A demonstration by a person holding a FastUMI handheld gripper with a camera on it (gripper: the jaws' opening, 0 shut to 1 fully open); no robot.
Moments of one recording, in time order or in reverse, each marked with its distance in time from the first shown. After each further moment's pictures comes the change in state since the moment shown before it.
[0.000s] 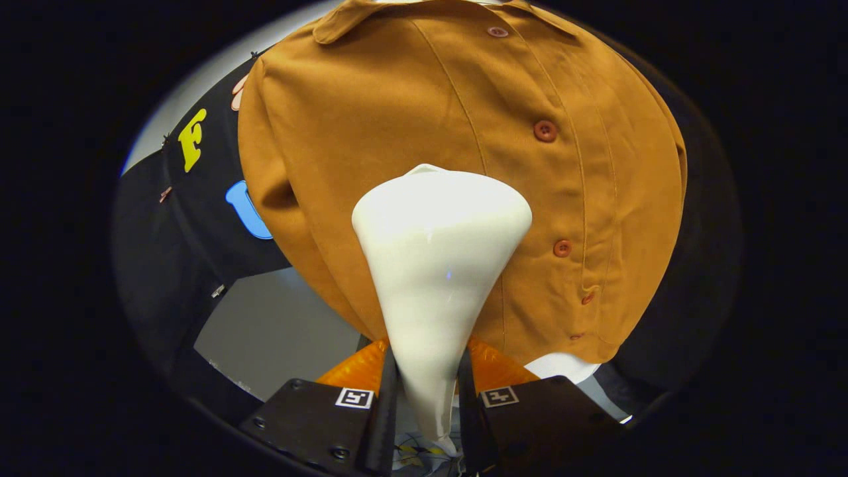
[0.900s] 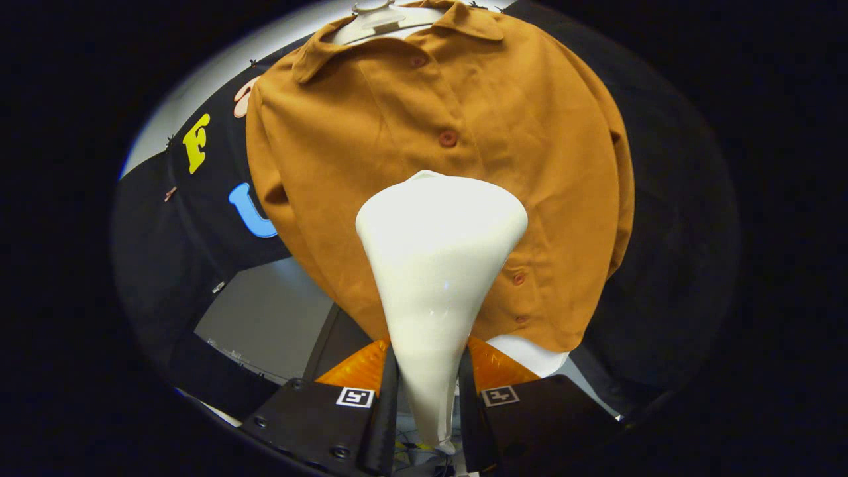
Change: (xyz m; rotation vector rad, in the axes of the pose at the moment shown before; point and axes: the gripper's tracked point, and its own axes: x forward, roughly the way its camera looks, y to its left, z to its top) arm -0.074 -0.062 0.015 -0.009 -0.092 -0.055
